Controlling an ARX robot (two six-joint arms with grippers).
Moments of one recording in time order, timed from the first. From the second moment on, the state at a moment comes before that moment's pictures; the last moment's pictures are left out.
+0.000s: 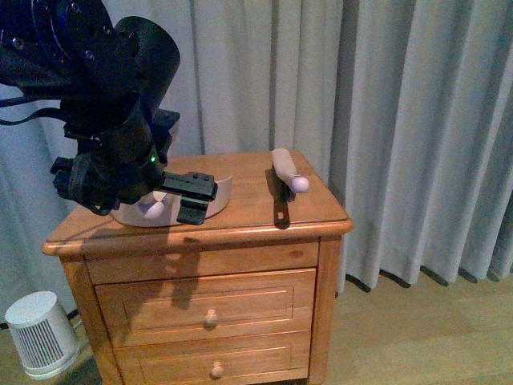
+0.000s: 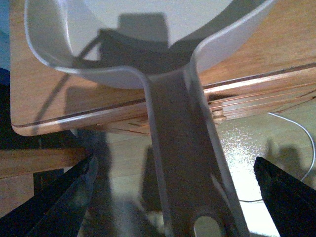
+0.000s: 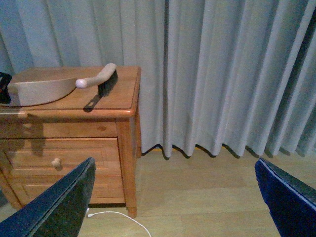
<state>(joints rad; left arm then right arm) -0.30 2.12 1.69 -0.46 -0.27 -0.03 0.00 0.00 0.02 0.00 0.00 0.00</state>
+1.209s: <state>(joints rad) -0.30 2.12 1.70 -0.41 -0.29 0.04 0.00 0.00 0.02 0.00 0.00 0.00</state>
